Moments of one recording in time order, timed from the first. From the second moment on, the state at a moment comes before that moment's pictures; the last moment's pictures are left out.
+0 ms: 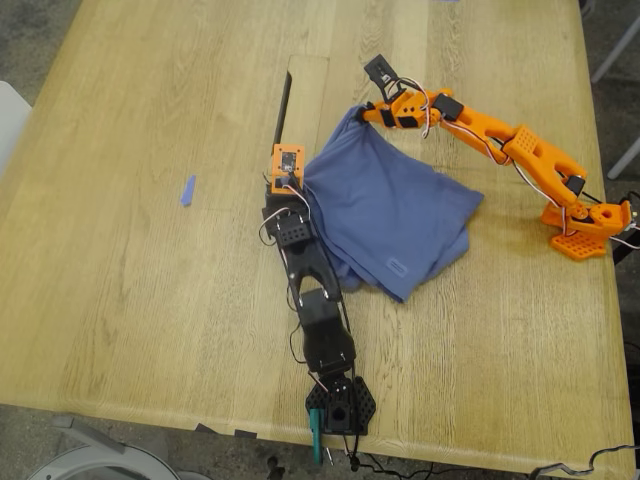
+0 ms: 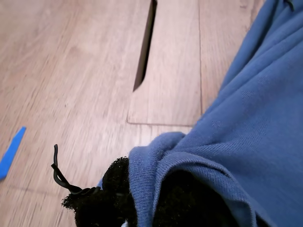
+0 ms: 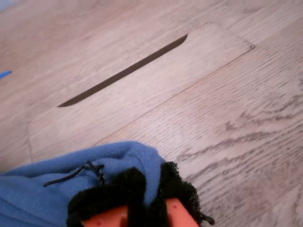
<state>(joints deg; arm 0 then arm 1) -22.2 78.8 89.6 17.5 -66.6 26.7 29.3 10.5 36.5 -80.7</state>
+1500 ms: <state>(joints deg) -22.1 67.6 58.1 37.6 -69.2 31.7 32.8 -4.7 59.3 -80.9</state>
